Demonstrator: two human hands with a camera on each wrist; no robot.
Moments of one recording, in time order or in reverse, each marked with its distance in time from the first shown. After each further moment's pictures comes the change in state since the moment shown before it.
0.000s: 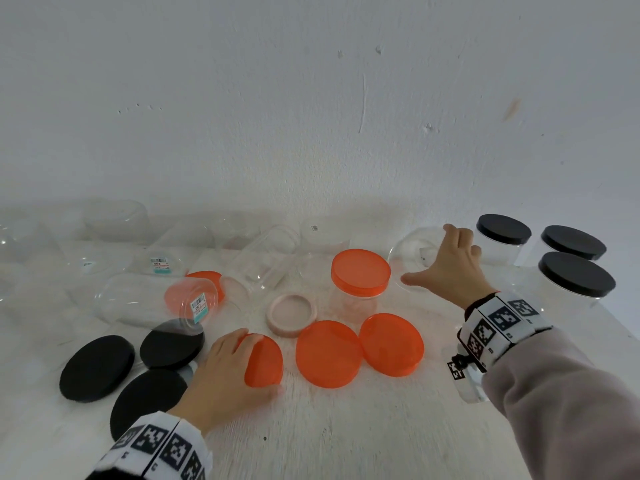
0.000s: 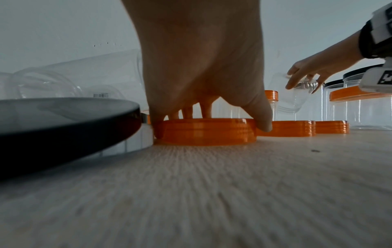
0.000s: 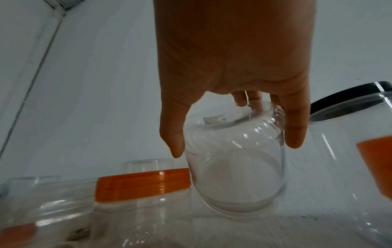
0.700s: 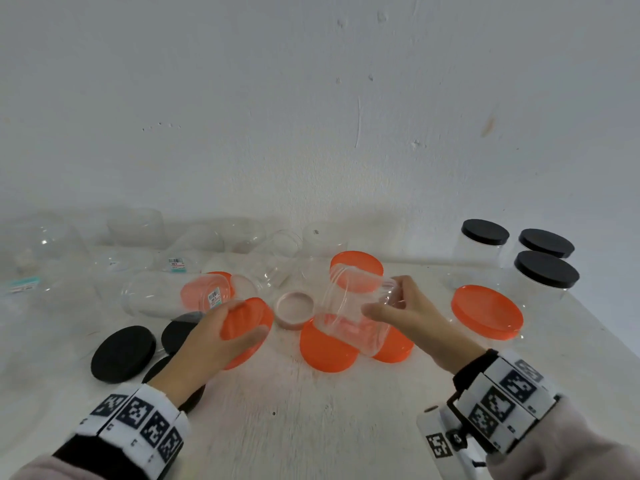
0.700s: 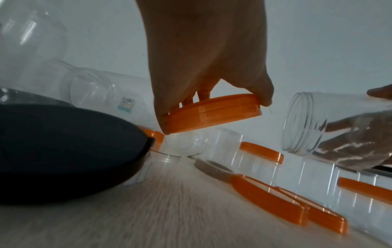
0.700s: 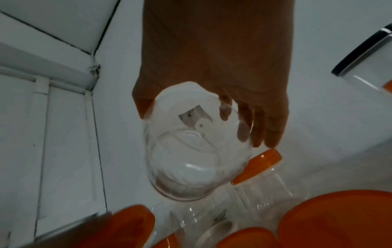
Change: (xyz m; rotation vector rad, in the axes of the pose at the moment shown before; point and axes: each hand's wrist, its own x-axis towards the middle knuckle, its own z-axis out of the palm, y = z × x) left_hand -0.033 0.009 -0.059 -0.577 0.174 -0.051; right_hand -0.117 -0.044 -0.015 0.731 -0.375 -0.039
